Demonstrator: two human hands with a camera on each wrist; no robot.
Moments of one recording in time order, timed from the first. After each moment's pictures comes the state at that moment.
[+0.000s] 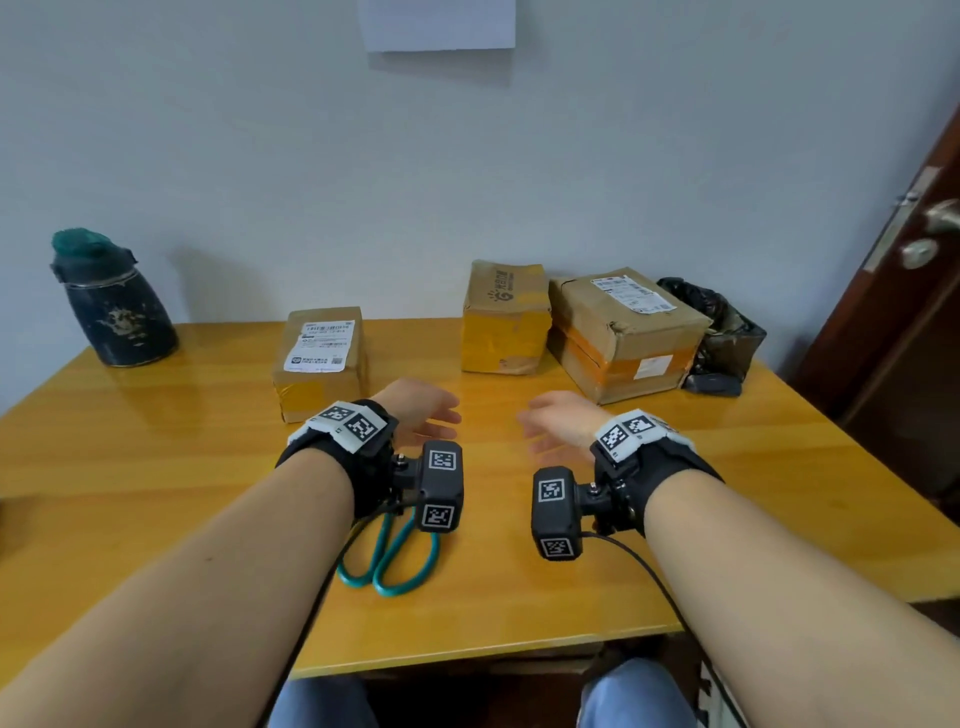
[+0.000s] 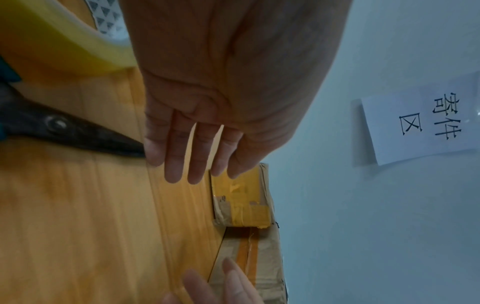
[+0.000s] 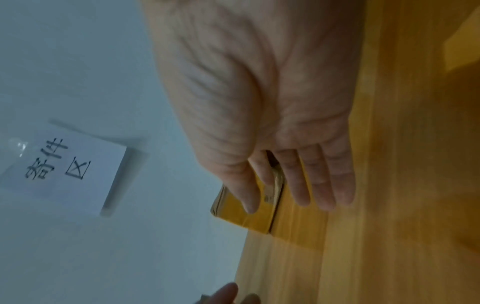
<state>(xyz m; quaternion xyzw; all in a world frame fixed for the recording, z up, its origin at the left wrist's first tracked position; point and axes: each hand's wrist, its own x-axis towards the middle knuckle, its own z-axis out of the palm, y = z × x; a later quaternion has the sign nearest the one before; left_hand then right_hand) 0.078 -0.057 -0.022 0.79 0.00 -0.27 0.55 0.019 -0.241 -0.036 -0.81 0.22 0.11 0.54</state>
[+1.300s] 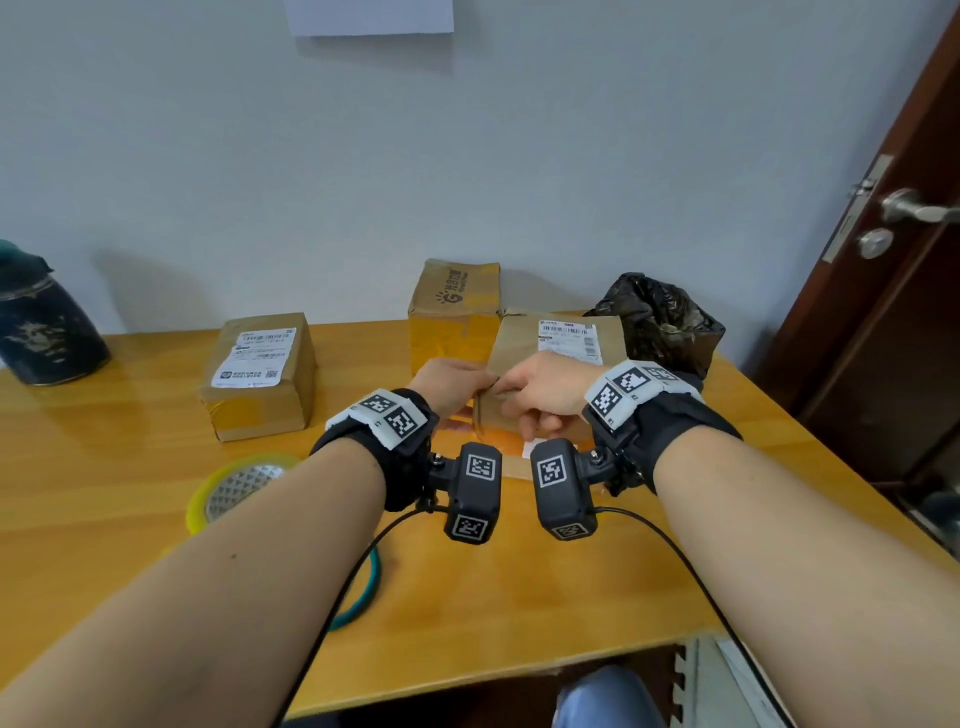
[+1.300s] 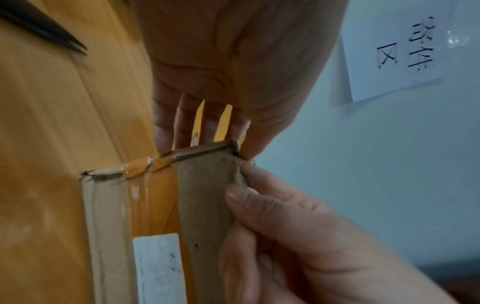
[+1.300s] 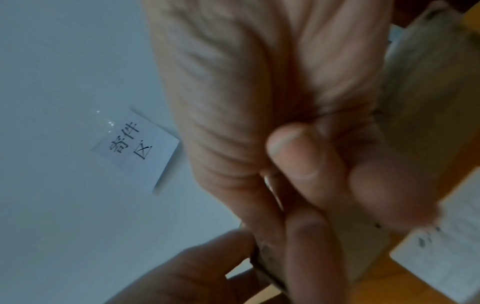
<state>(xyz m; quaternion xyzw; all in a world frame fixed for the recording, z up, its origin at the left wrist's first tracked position) 0.064 -0.151 0.000 0.80 -0.07 -0.22 0.56 0.019 -0.287 0.023 -0.89 0.09 0.20 0.40</state>
